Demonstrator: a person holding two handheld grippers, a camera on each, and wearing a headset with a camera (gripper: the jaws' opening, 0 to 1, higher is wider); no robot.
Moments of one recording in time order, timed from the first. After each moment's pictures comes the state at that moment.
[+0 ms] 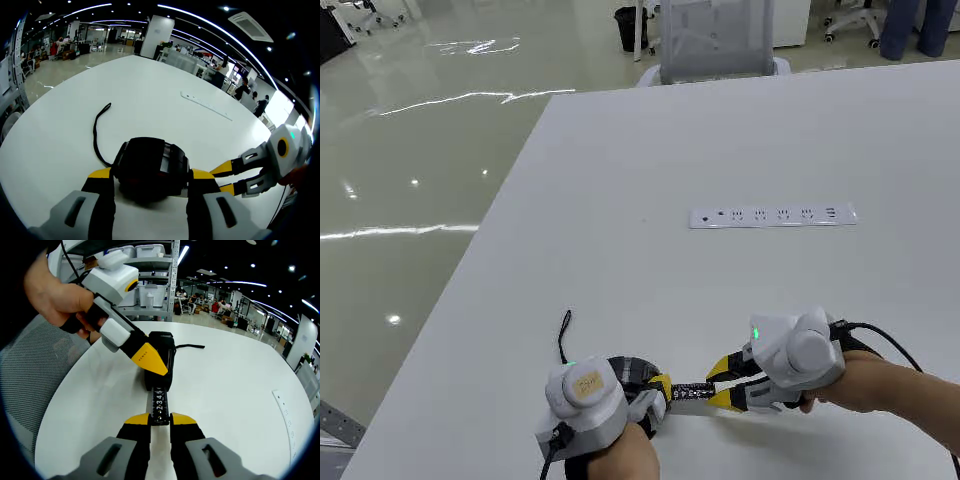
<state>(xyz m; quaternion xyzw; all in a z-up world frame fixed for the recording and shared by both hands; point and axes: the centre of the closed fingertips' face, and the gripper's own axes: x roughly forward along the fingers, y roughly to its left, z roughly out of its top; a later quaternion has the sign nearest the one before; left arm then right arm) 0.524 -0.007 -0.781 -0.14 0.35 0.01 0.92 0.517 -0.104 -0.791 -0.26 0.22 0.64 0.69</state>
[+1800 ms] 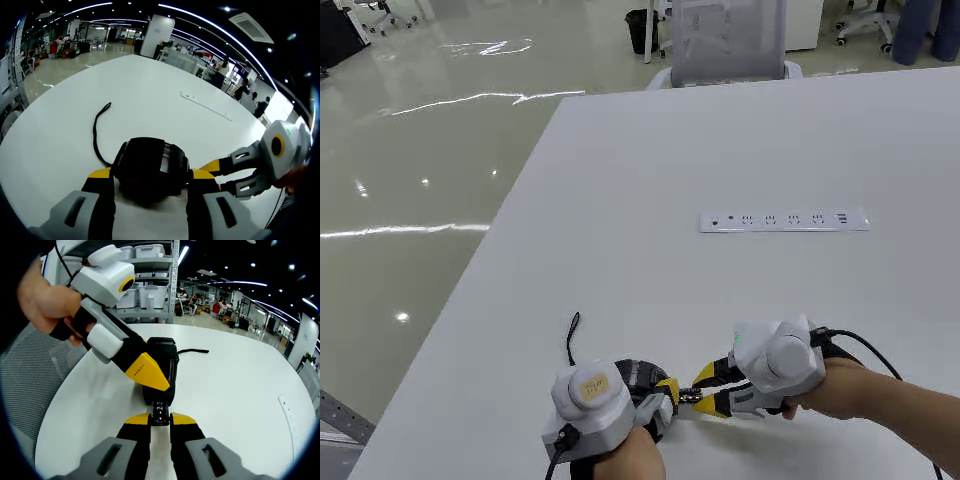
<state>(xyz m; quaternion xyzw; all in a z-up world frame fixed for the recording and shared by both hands) 0.525 -0.007 -0.782 -0.15 0.36 0.01 0.92 0.518 -0.076 -0.795 -0.25 0.22 0.65 0.69</state>
